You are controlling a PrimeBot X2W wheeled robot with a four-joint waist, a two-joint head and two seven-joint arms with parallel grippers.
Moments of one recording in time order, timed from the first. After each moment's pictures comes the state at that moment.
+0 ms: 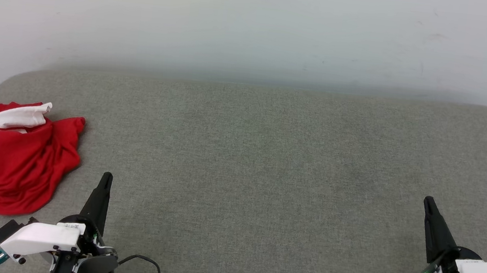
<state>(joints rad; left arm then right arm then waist) -0.11 0.05 0.11 0.25 -1.61 -0.13 0.11 -0.10 -0.05 -0.11 0.25 1.61 0.13 0.11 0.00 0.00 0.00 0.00</state>
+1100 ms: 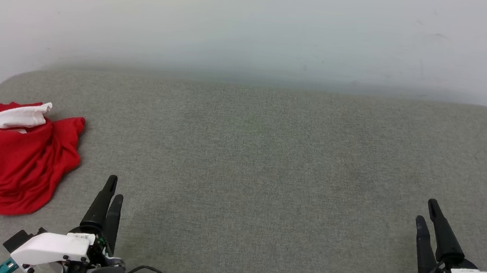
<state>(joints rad) -0.08 0.05 0.08 0.26 -1.61 -0.13 0.09 -0.07 -0.05 -0.10 0.25 1.60 0.13 0.09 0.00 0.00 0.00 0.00</state>
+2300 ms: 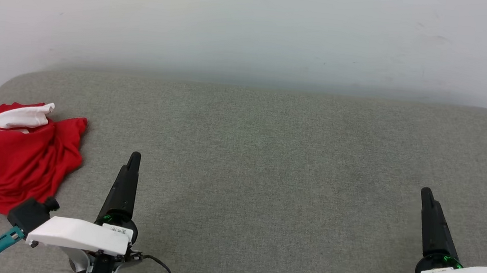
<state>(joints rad) -0.06 0.05 -0.03 0.07 -1.15 -0.13 -0.06 -0.02 -0.06 -0.04 0.07 1.02 0.13 -0.06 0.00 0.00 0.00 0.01</state>
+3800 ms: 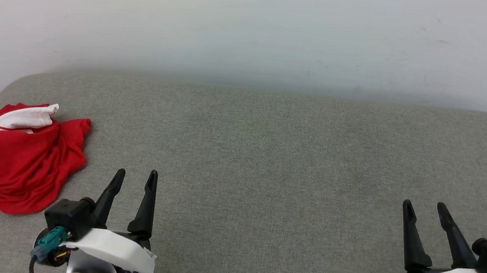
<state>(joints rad) -0.06 0.08 -0.06 0.14 -0.35 -0.11 -0.19 0.02 -0.06 -0.06 -0.01 0.24 0.13 -0.05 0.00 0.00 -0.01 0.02</state>
